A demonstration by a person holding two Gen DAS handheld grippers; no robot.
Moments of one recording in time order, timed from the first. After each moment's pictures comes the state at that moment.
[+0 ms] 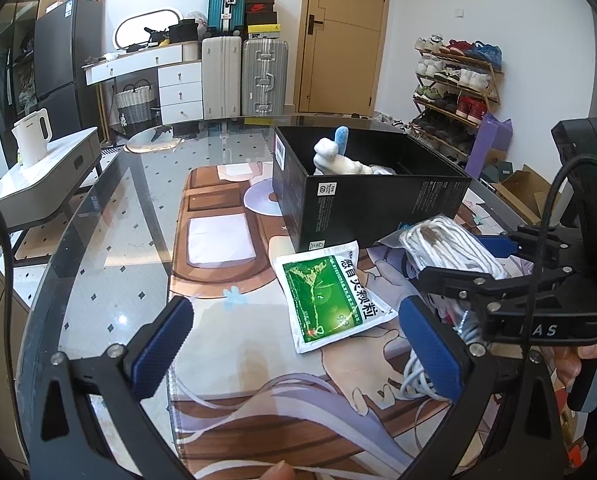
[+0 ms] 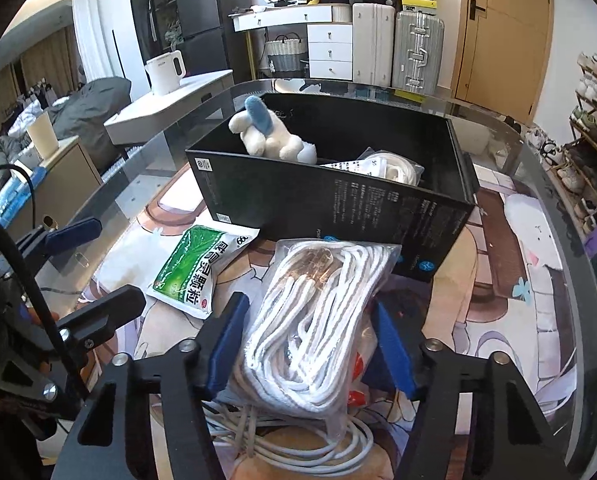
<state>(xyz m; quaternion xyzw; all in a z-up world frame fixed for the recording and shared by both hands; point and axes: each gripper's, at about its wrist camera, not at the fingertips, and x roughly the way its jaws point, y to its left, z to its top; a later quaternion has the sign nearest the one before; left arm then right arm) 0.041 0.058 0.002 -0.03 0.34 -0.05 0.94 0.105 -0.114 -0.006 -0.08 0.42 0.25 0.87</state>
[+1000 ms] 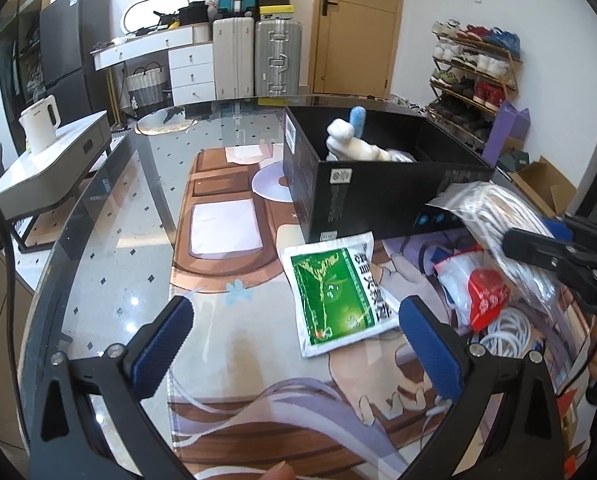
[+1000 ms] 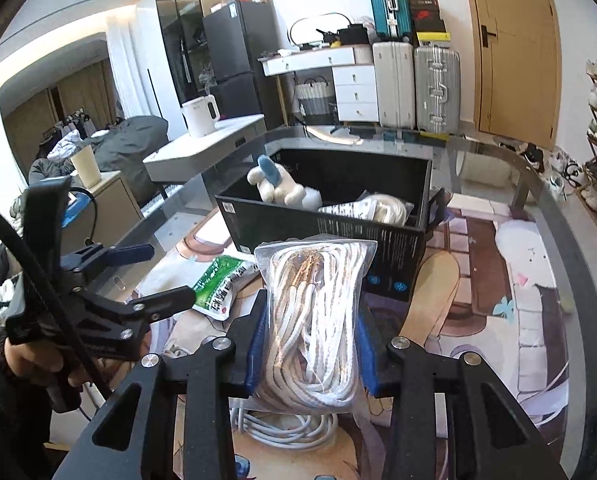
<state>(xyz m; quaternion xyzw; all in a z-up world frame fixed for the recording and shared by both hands) 0.062 0.056 -0.006 -0.03 0.38 -0.02 0.93 0.085 -0.164 0.021 -0.04 0.35 0.33 0.88</state>
